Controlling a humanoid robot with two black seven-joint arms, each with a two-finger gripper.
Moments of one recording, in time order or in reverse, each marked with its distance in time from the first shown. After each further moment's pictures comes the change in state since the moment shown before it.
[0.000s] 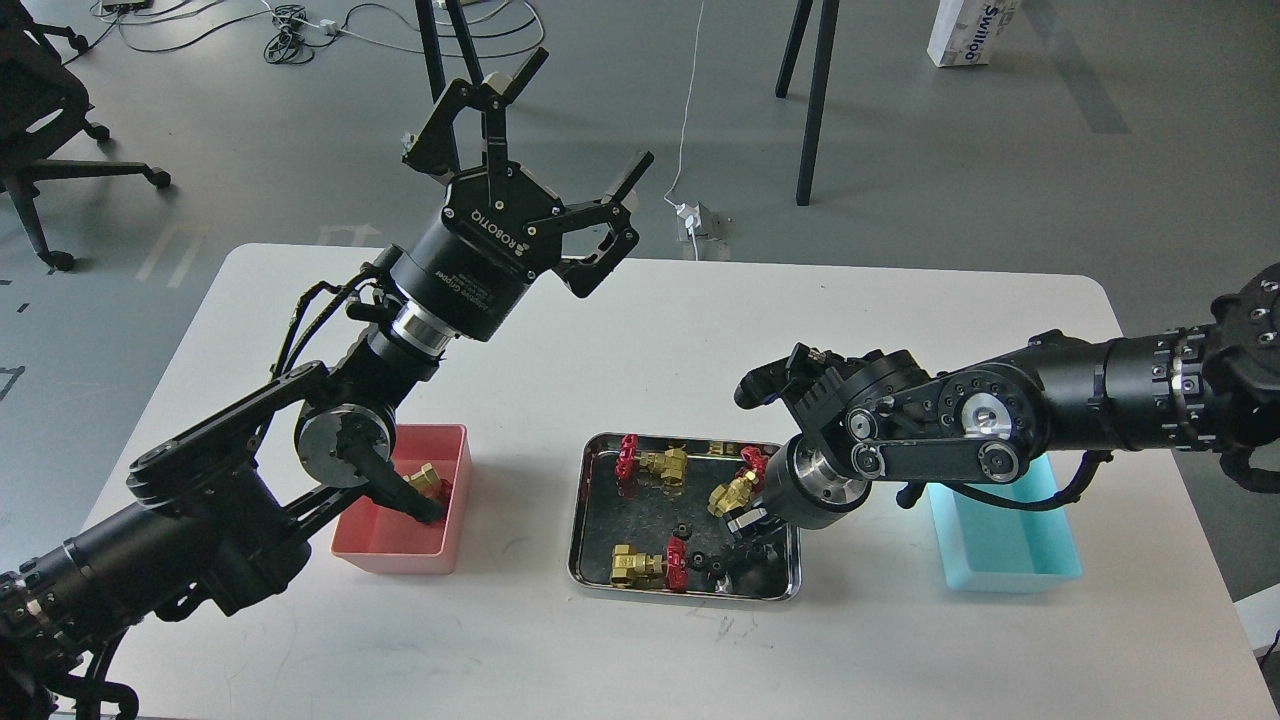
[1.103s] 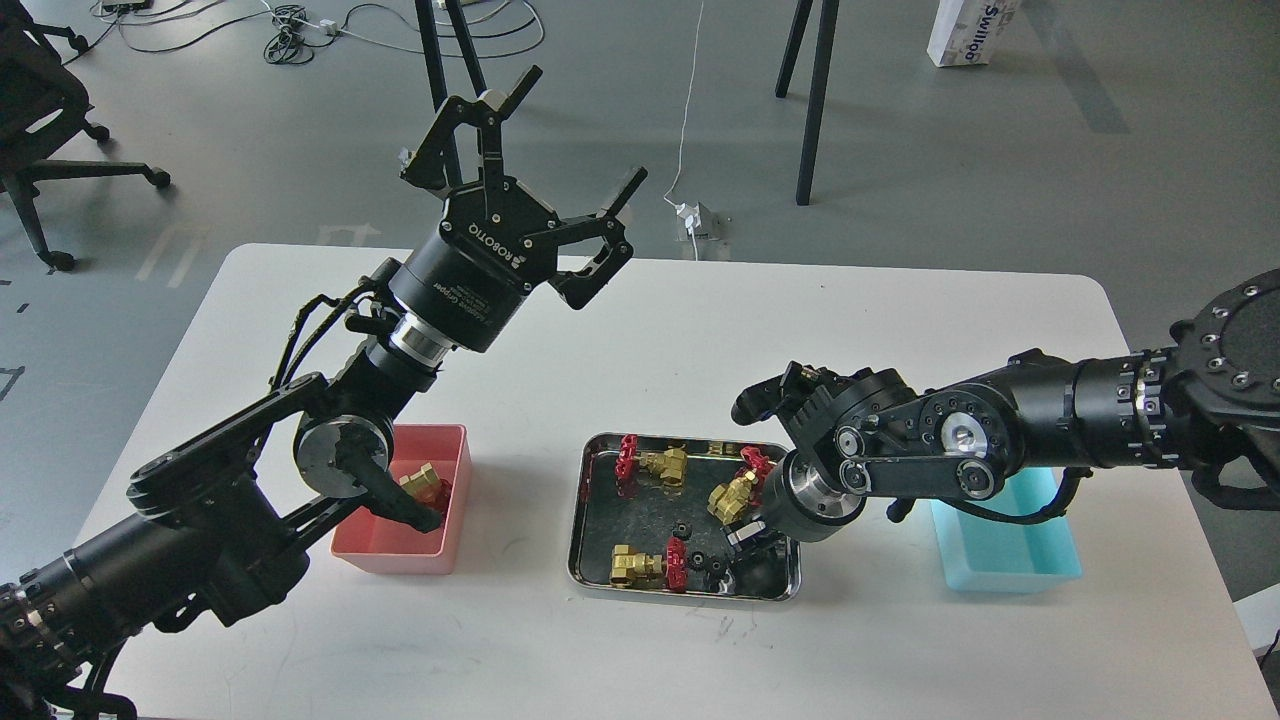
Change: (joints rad) left arm 0.023 0.000 -0.002 0.006 0.002 0.000 0.000; right arm -0.049 0.052 -0.023 -0.069 0.003 0.000 -0.002
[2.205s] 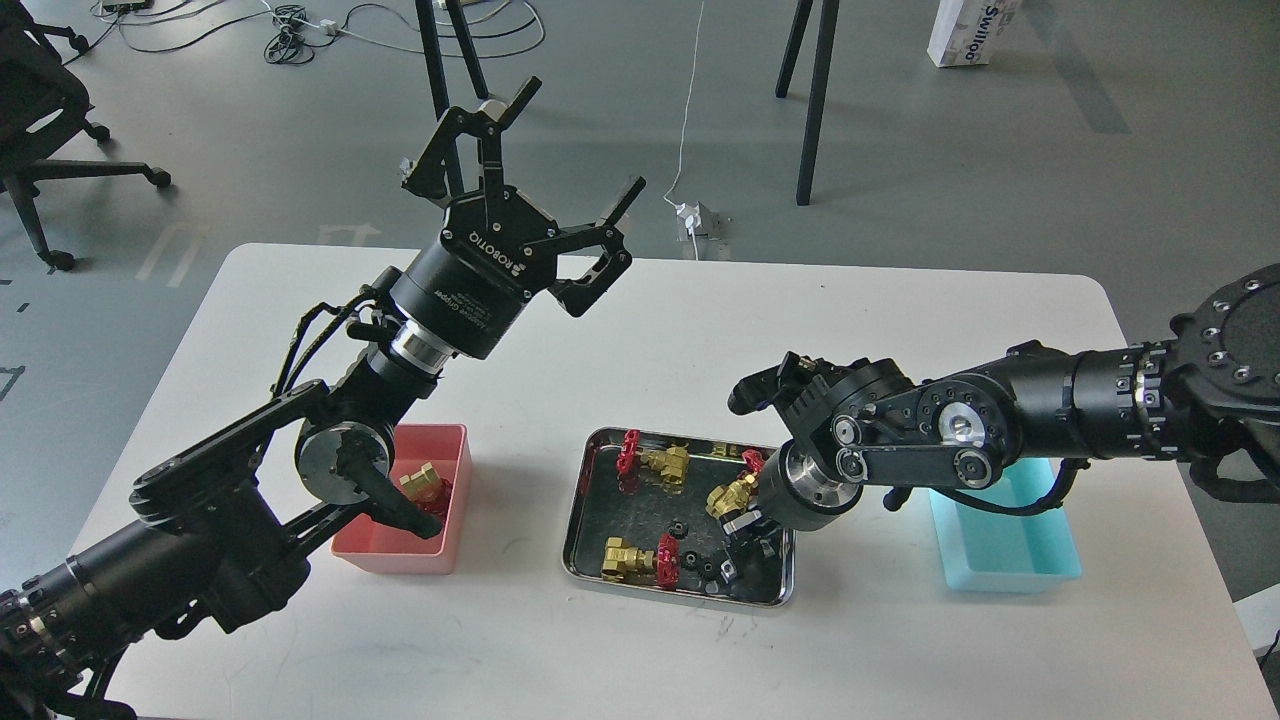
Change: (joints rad) left arm 0.014 -0.005 0.001 0.004 0.000 0.000 0.000; right arm 0.059 -0.035 0.015 0.005 0.031 0.011 0.001
